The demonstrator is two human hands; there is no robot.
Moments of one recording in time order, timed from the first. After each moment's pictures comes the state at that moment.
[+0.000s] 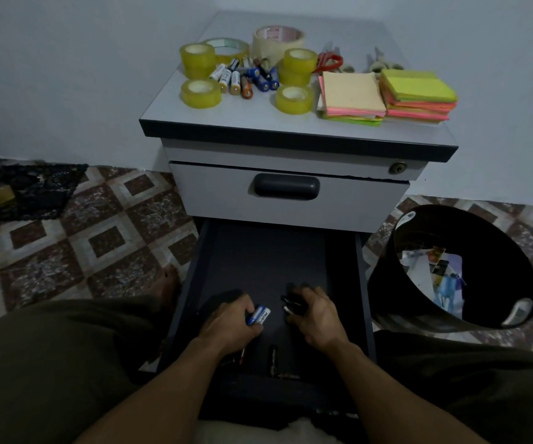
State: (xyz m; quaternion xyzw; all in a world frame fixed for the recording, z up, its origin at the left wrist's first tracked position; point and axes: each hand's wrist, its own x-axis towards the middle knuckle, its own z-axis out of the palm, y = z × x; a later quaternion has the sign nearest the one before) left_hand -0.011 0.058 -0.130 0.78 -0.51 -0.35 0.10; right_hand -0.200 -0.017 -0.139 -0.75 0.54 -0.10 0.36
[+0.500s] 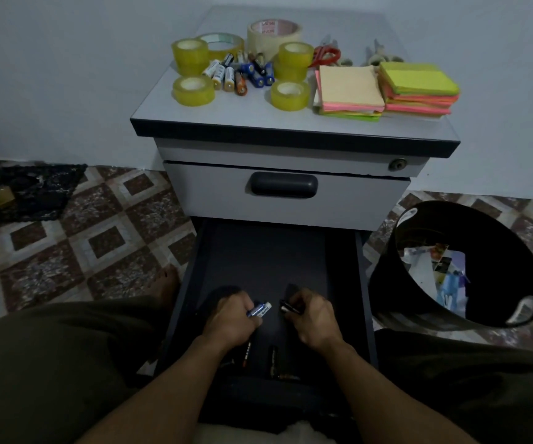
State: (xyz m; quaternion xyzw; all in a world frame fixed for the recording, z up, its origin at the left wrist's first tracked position) left_hand -0.018 0.046 -0.131 0.81 -0.44 -0.35 0.15; right_hand -0.192 -0.019 -0.147 -0.72 0.58 -0.10 0.38
